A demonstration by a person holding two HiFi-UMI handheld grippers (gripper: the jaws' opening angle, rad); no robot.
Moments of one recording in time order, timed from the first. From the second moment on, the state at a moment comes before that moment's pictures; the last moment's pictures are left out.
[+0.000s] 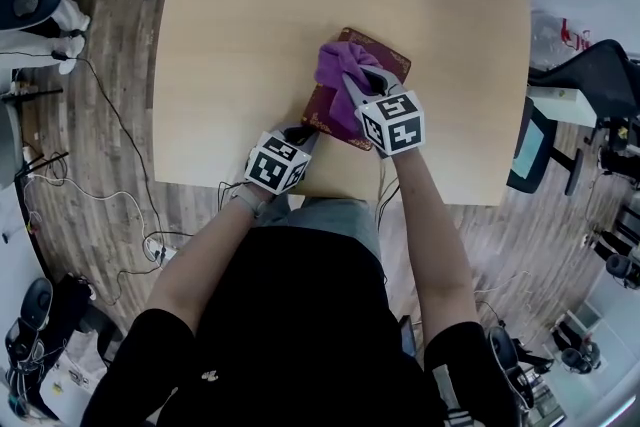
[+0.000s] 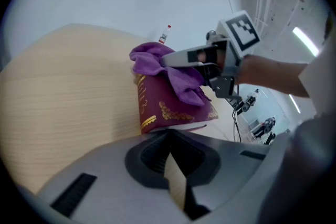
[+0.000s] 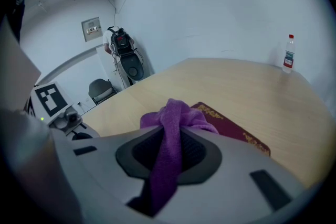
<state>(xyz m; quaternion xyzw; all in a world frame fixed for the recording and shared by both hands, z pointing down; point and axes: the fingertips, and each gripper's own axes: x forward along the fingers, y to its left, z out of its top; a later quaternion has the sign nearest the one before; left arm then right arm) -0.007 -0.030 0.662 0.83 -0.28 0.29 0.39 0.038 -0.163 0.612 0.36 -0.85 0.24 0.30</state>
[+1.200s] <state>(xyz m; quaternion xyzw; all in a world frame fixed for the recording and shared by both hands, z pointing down) -0.010 -0.035 0.664 0.82 -0.28 0.28 0.42 0.032 -0.030 0.614 0.29 -0.85 0.31 0.29</state>
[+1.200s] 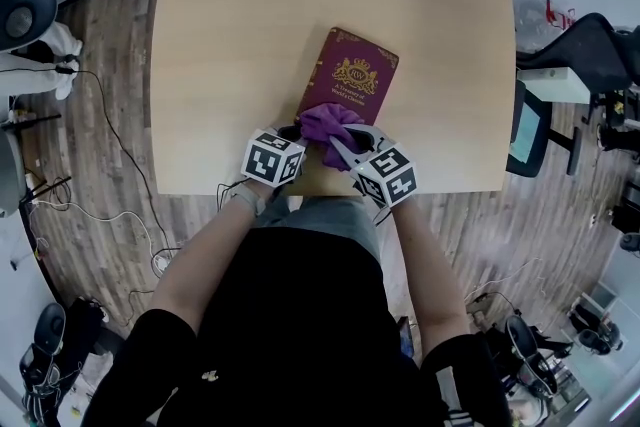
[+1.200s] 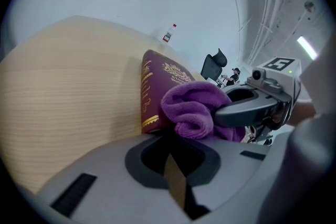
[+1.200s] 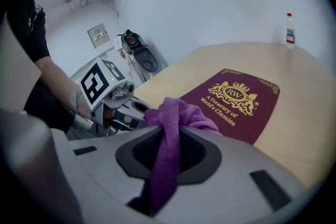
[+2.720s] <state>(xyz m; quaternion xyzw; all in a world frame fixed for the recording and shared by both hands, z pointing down) -0.032 -0.027 0.611 0.84 -0.26 0.22 0.43 0.148 -0.032 0.554 0.48 -0.79 0.34 0.19</state>
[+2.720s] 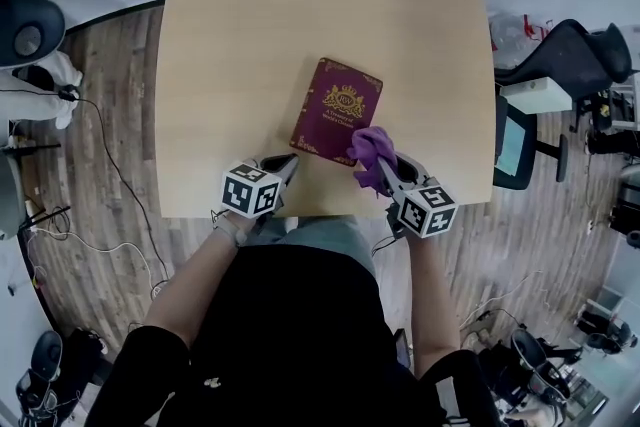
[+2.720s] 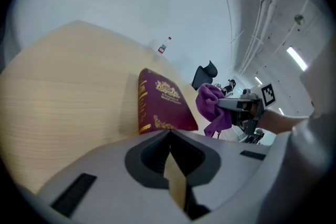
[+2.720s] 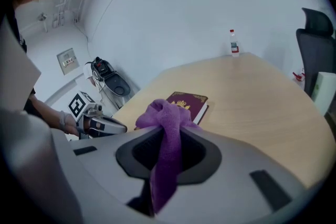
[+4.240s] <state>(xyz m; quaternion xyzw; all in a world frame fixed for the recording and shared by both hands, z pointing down) -0.012 -0.070 0.294 0.93 -0.34 0.03 0.15 0.155 -0.031 0.272 0.48 -0.87 0.13 0.00</state>
